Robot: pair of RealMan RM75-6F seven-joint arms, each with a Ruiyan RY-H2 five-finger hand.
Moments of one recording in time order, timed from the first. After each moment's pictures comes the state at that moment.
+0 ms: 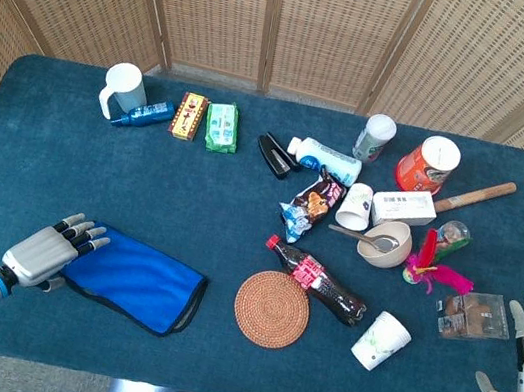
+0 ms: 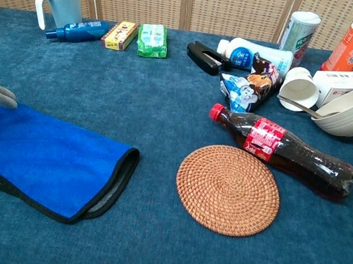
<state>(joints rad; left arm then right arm) -0.52 -1.13 0.15 -1.51 1.63 0.94 0.12 -0.06 -0.99 0.05 -1.84 -1.58 1.63 -0.16</state>
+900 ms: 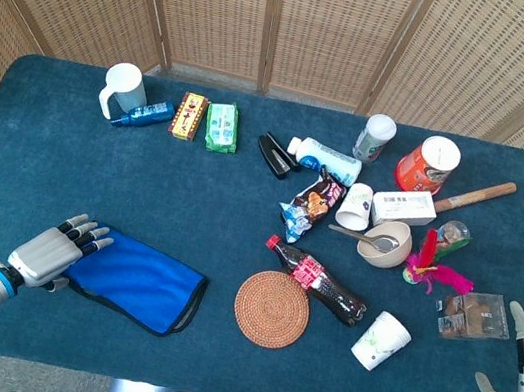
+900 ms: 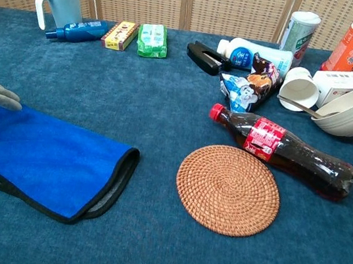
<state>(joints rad) -0.52 -1.15 0.14 -1.52 1.60 0.93 0.16 -0.06 -0.98 0.05 -1.84 -1.59 1.64 -0.15</state>
